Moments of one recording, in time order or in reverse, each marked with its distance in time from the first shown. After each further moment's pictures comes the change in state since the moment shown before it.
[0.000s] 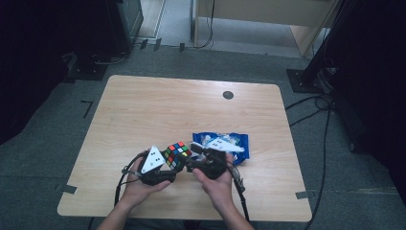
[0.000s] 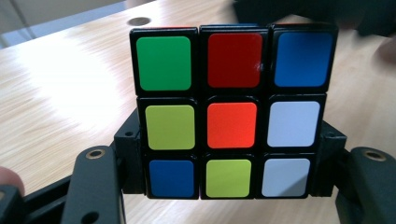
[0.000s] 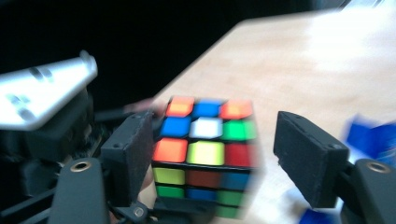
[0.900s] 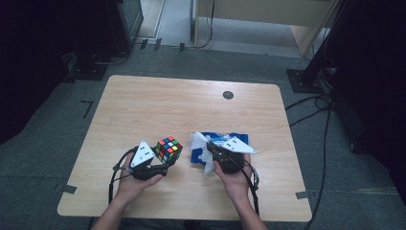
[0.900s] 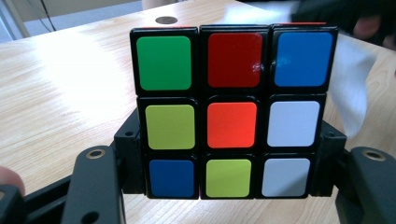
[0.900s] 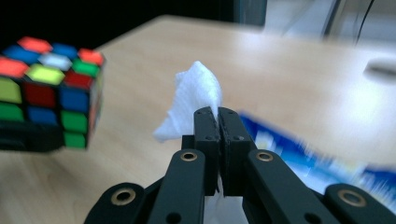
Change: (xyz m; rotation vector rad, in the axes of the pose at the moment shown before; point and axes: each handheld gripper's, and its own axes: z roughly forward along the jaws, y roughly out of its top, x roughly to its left) left arm 0.017 -0.004 -0.006 -0.009 0.028 -0.045; right arm -0.038 -0.007 -0.021 0.001 -0.301 -0.250
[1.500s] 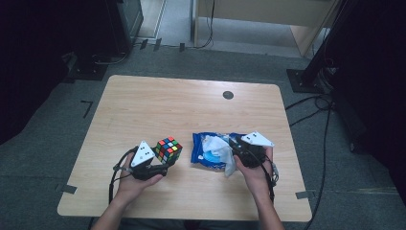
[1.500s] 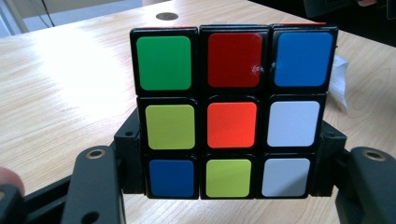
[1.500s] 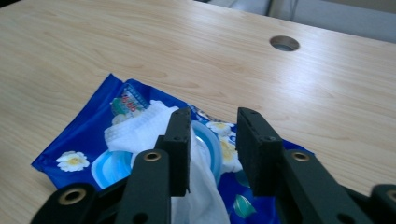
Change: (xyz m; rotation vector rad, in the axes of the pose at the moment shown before) left arm 0.002 -0.002 0.001 0.005 0.001 -0.005; right arm -0.058 0.002 -0.019 0.130 -0.214 -0.025
